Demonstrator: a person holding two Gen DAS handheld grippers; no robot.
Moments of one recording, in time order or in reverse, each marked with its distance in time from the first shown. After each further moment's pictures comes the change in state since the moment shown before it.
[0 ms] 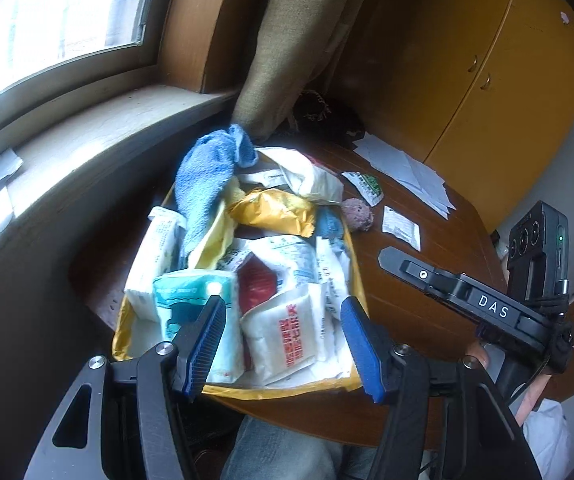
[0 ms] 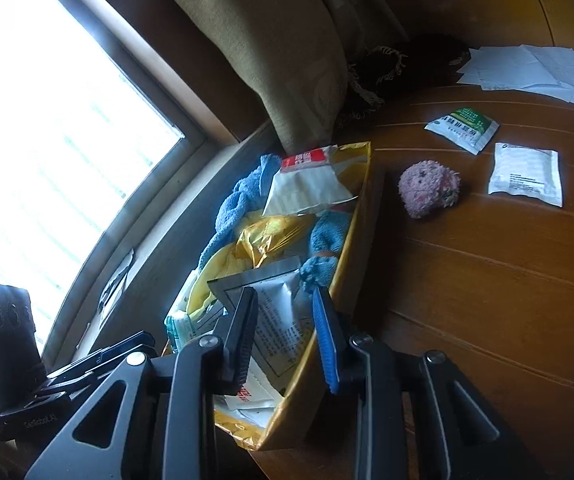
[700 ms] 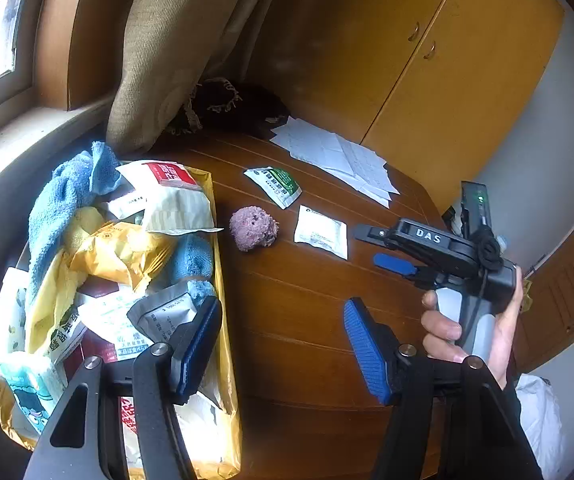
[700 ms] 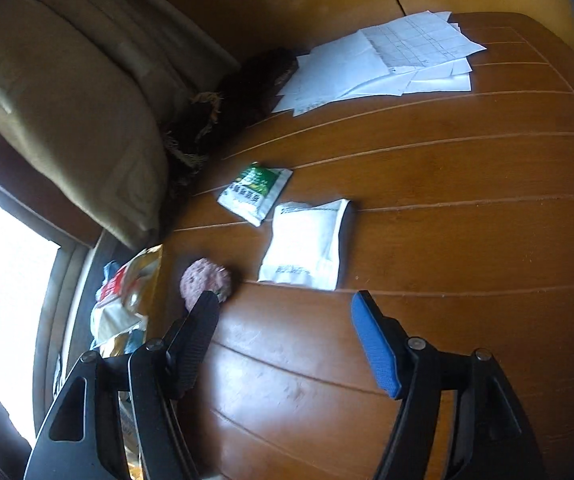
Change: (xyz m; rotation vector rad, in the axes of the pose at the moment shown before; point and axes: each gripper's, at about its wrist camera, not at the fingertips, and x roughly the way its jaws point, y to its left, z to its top) left arm 0.056 -0.079 0.035 0.107 0.058 -0.167; right arm -0.034 -0.156 0.078 0.311 -0.017 -0.306
